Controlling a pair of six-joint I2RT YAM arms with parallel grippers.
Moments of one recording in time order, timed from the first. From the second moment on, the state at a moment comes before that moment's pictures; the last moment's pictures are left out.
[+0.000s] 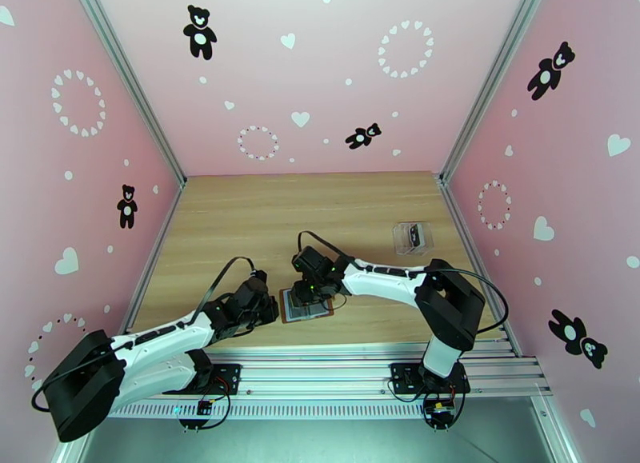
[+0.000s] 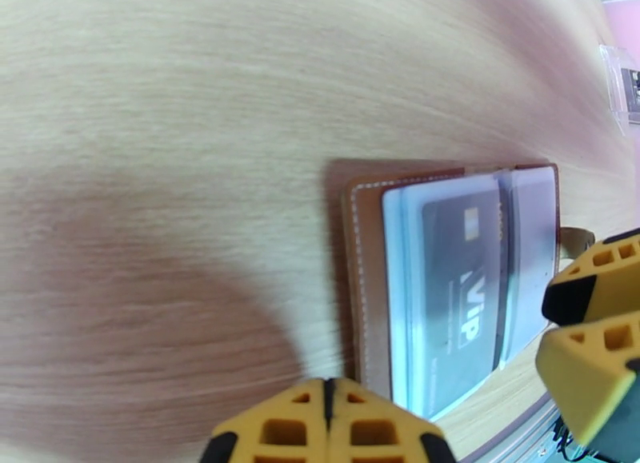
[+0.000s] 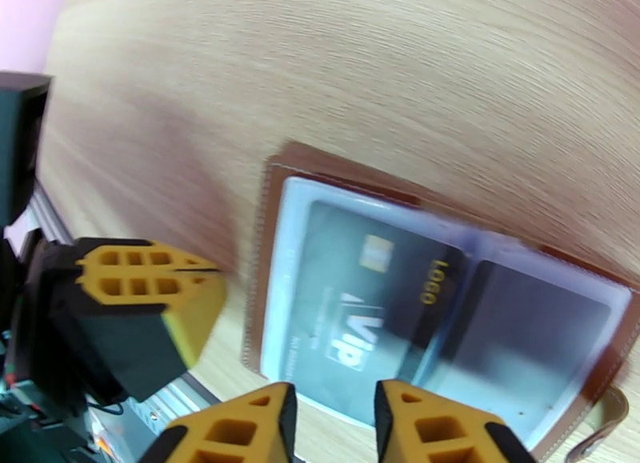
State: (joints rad) left arm -0.77 1.08 0.33 -0.20 0.04 -0.93; right arm 0.98 1.75 1.09 -0.46 -0.22 0.65
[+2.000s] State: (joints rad) left arm -0.78 1.08 0.36 -0.12 0.11 -0.96; right arm 0.98 1.84 1.10 -0.47 -0.16 0.64
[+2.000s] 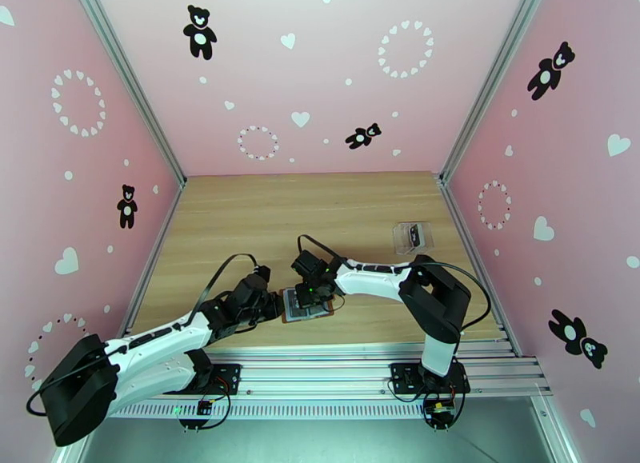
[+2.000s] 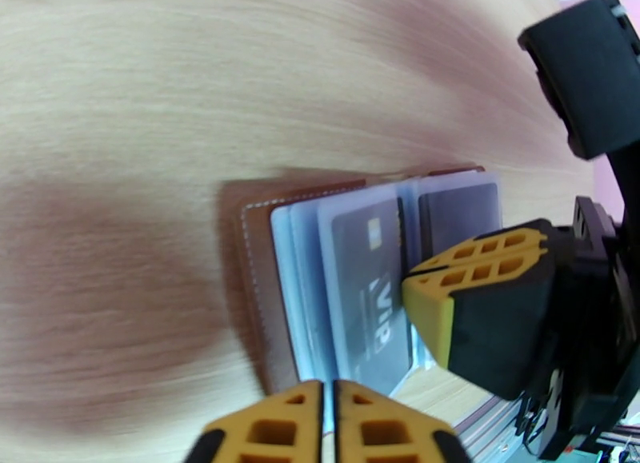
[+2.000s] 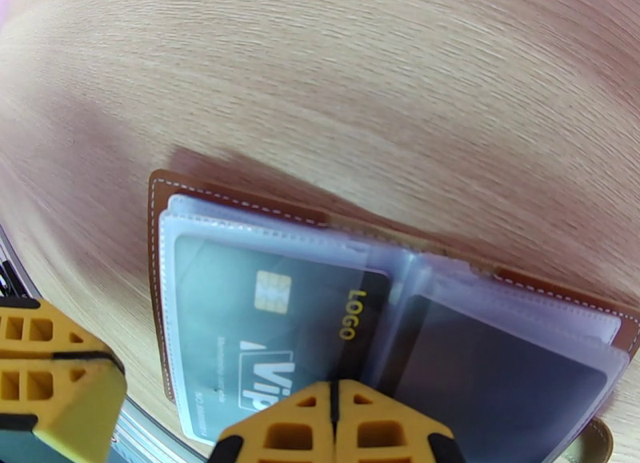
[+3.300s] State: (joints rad) left arm -0.79 1.18 0.37 -0.04 0.13 -0.96; right arm 0.98 1.84 1.10 -0.46 -0.16 0.64
